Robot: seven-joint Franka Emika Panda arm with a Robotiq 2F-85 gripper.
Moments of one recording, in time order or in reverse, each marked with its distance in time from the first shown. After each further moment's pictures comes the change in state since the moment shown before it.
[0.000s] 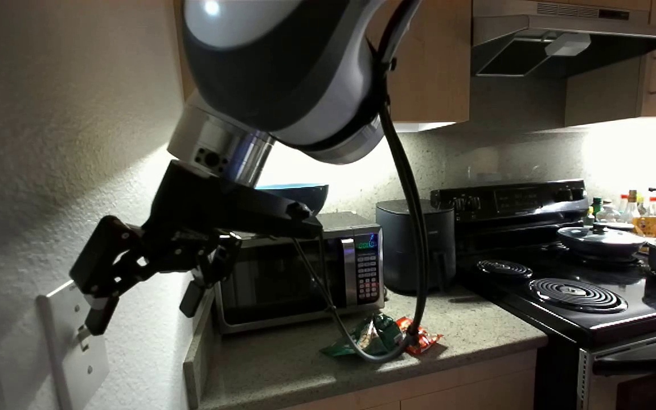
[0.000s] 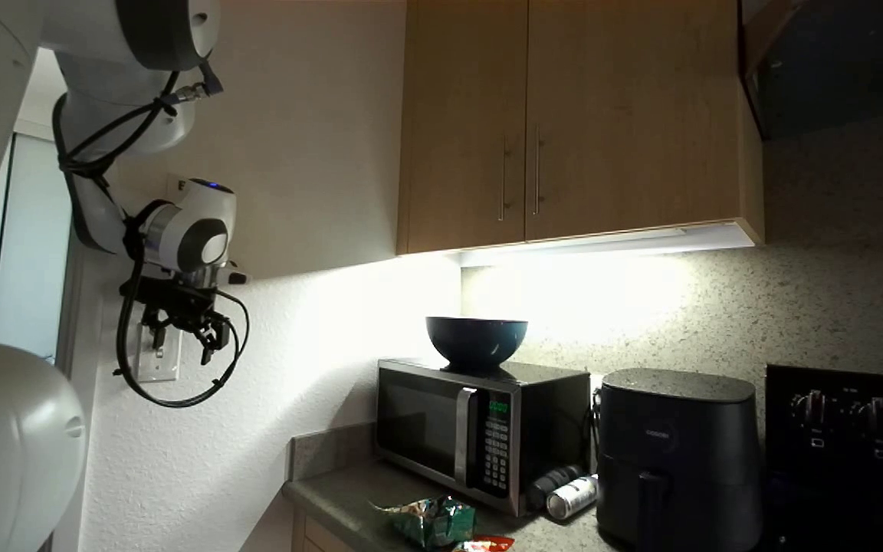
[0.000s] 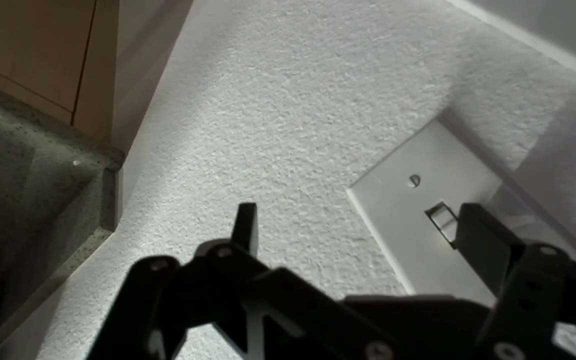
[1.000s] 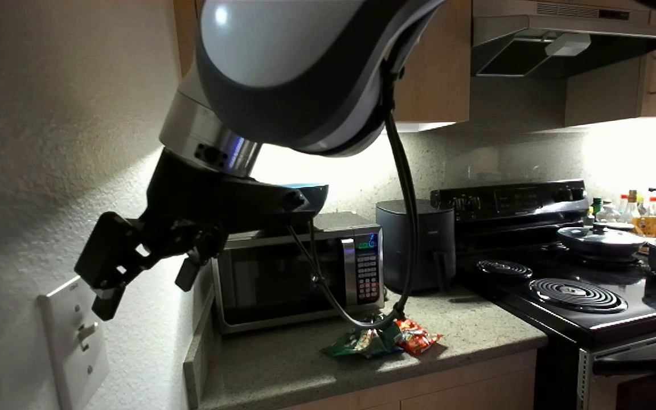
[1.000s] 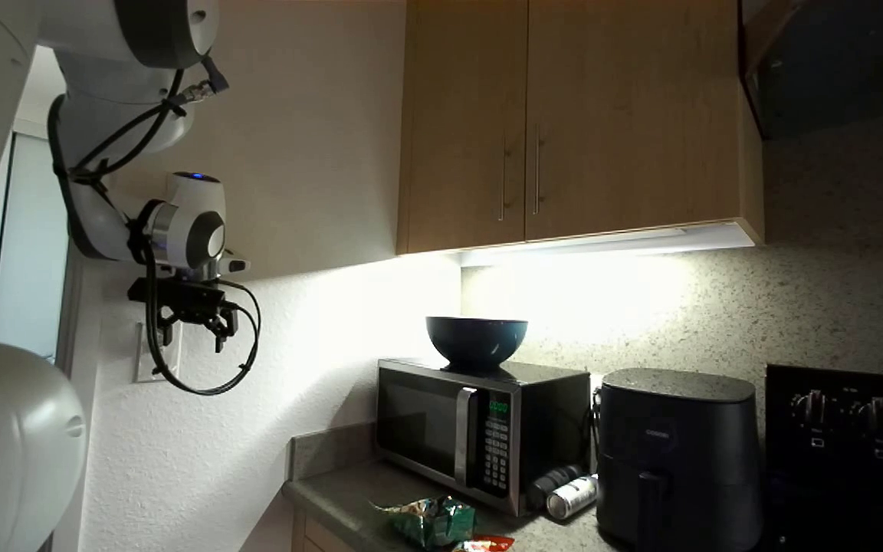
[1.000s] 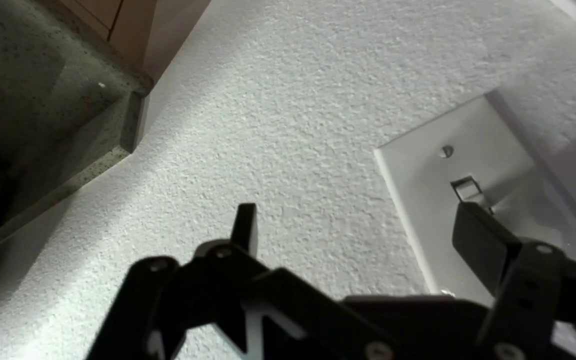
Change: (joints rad) arm 0.004 -0.005 -0.005 0.002 -0.201 0.066 -0.015
